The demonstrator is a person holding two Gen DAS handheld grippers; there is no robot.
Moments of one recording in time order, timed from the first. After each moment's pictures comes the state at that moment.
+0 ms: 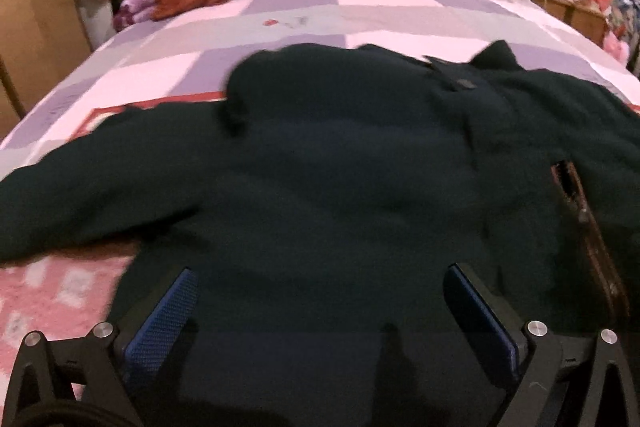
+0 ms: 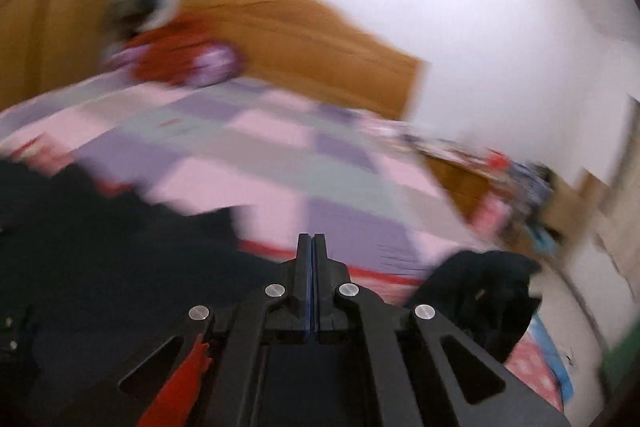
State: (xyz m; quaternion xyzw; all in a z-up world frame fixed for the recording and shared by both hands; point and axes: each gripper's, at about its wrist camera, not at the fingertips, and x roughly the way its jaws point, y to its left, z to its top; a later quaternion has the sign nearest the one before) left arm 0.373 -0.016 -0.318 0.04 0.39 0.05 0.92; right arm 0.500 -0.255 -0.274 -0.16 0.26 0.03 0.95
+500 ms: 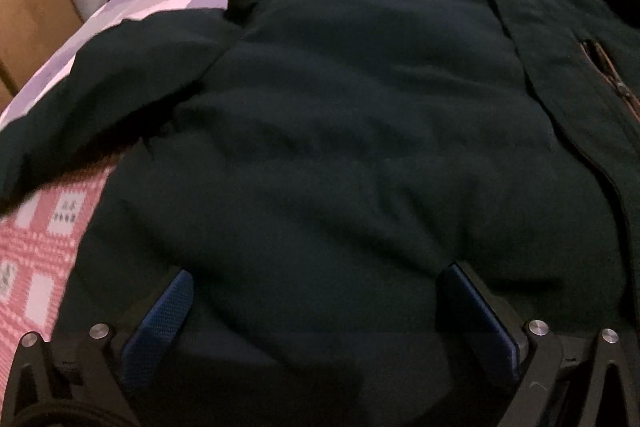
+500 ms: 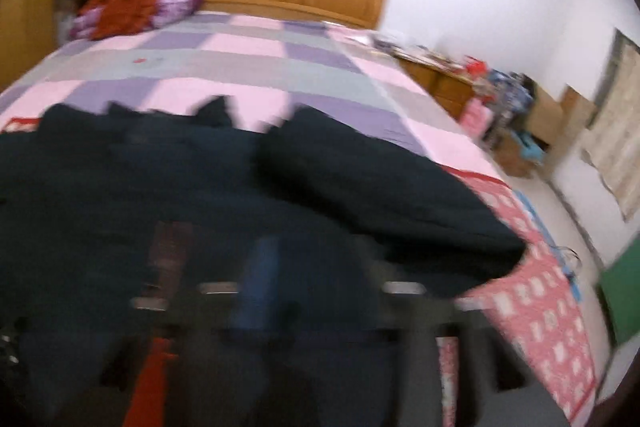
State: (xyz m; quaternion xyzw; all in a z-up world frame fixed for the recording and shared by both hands) left arm 0.364 0.000 -0.389 0.06 0.45 0.05 0.89; right arm 0.463 -0.321 -0.328 -0.09 0.38 -0.11 0.92
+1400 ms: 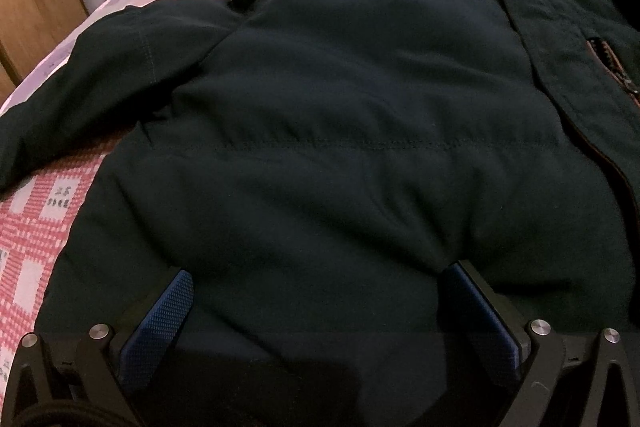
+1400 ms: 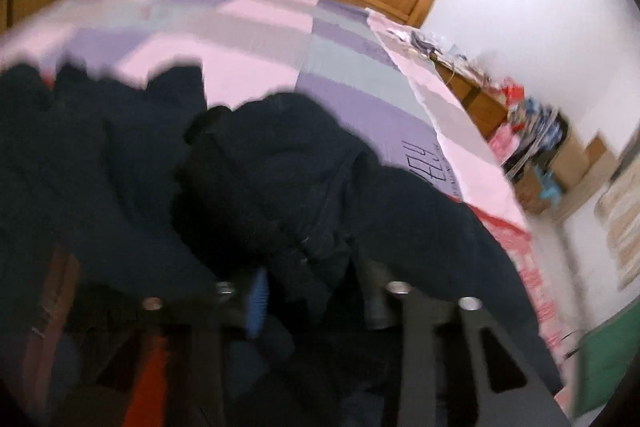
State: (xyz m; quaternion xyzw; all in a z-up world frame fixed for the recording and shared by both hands) left arm 0.363 -0.005 -0.396 0.06 0.45 0.05 0.89; right arm 0.586 -0.355 -0.364 -0.14 0.41 -0.03 0.90
